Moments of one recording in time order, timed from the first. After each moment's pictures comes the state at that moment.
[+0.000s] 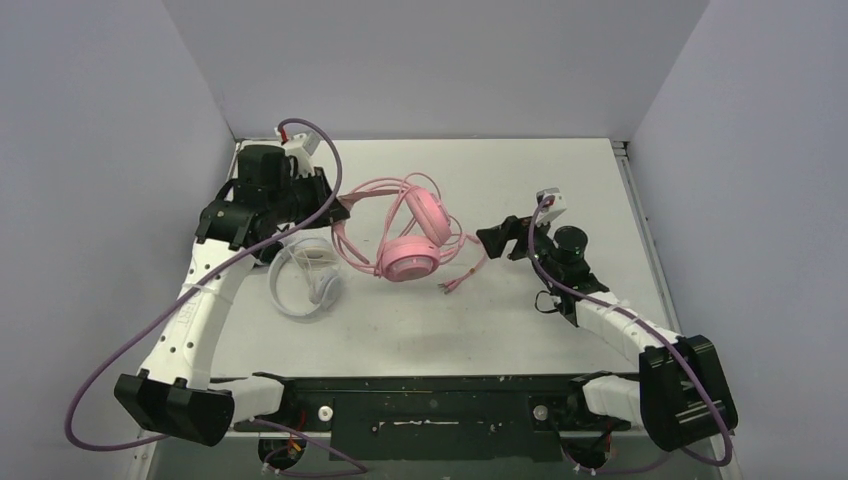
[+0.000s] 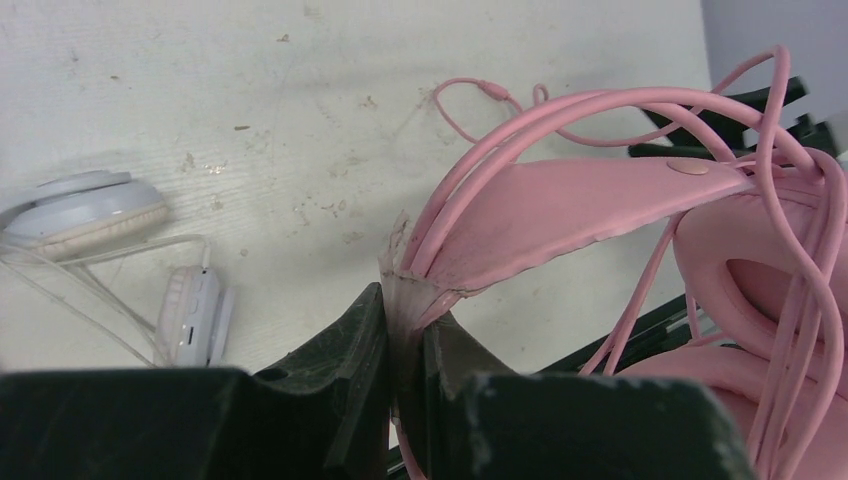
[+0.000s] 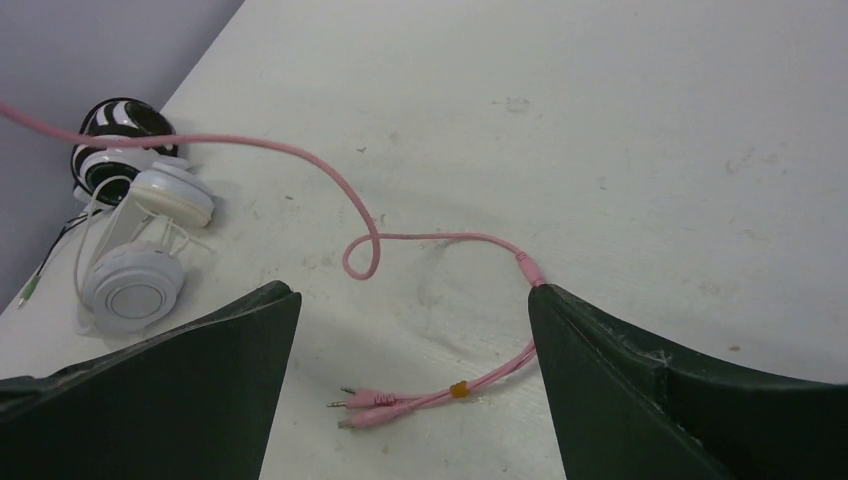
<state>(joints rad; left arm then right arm) -0.25 1.23 1.40 -0.83 0.30 -0.37 0.28 1.19 0.51 0.52 -0.29 0.36</state>
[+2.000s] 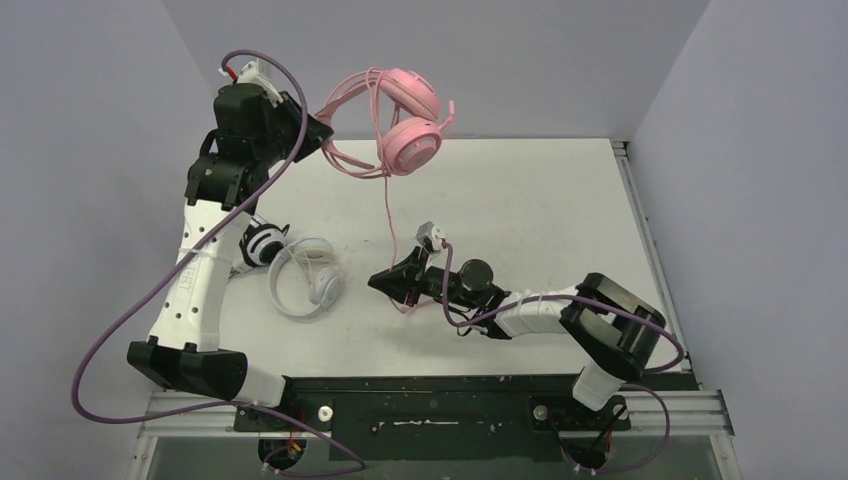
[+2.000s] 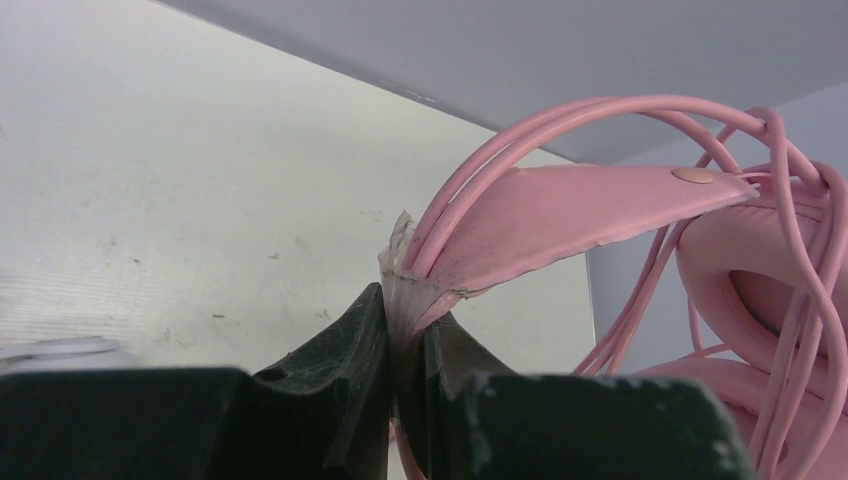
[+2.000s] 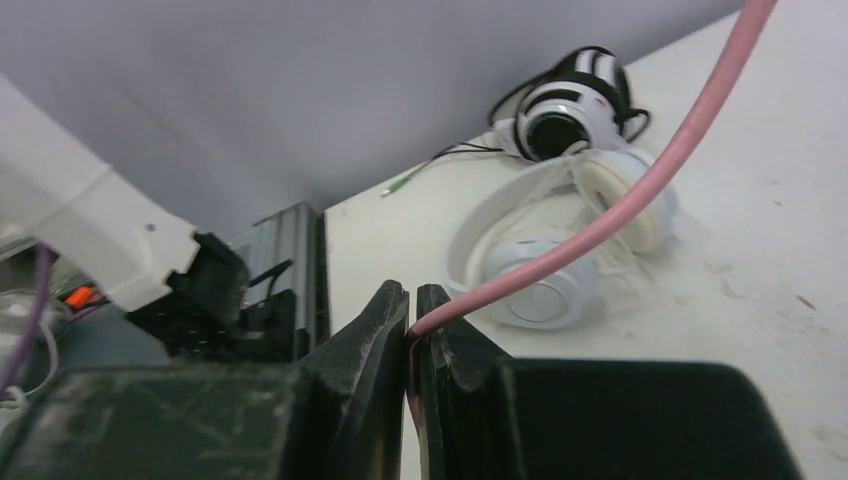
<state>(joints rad) -0.20 1.44 1.81 -0.71 0.12 -0.69 0.90 1.69 0.66 1.19 -0.39 0.45</state>
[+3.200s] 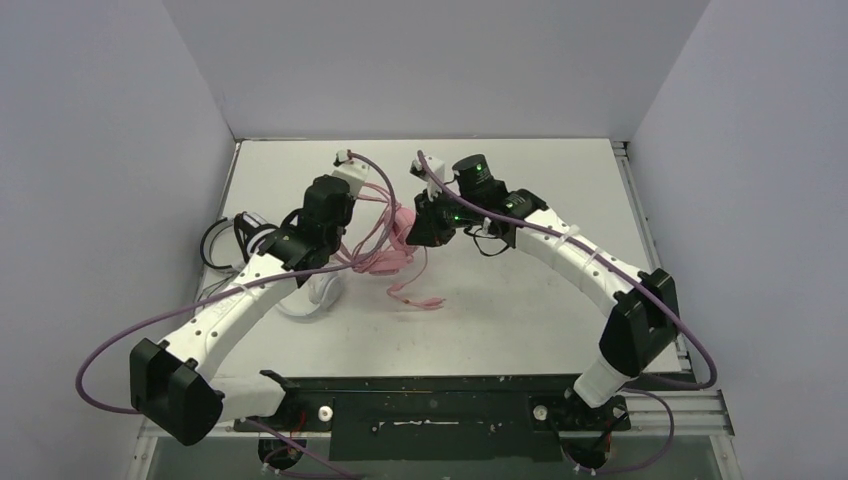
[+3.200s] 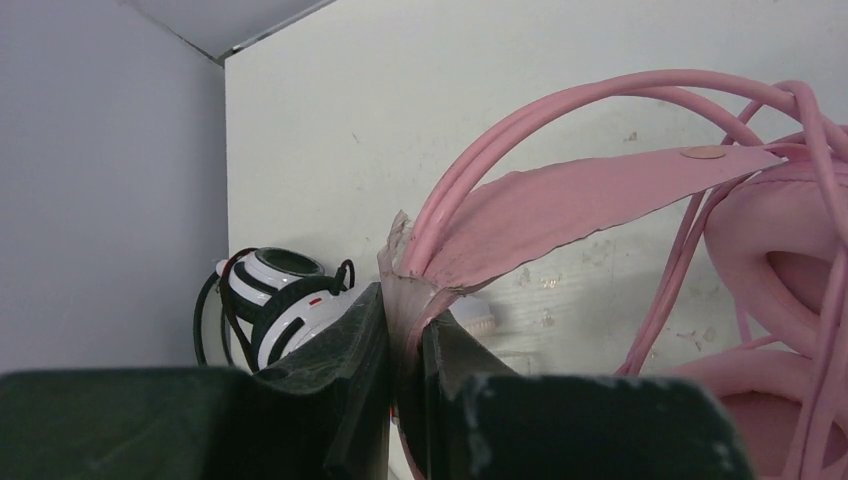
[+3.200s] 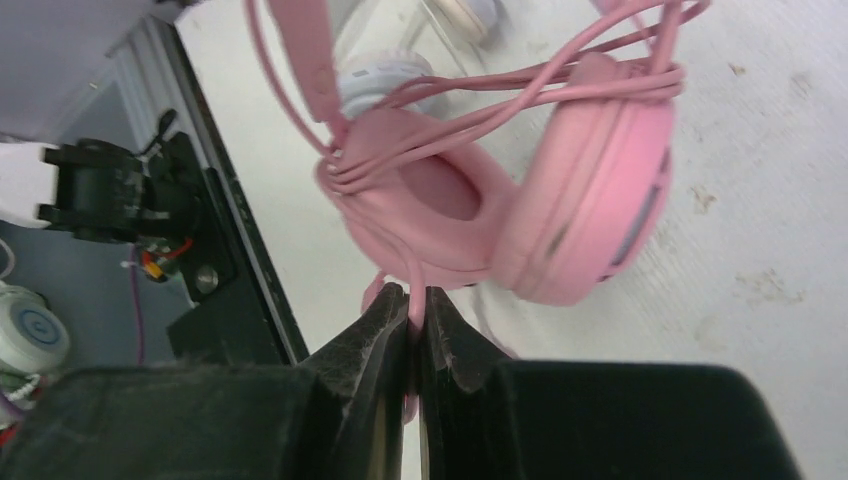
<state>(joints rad) -0.53 1.25 1.10 -0.31 -0.57 0.17 0.67 1.58 1.41 -0.40 -0.59 0.13</state>
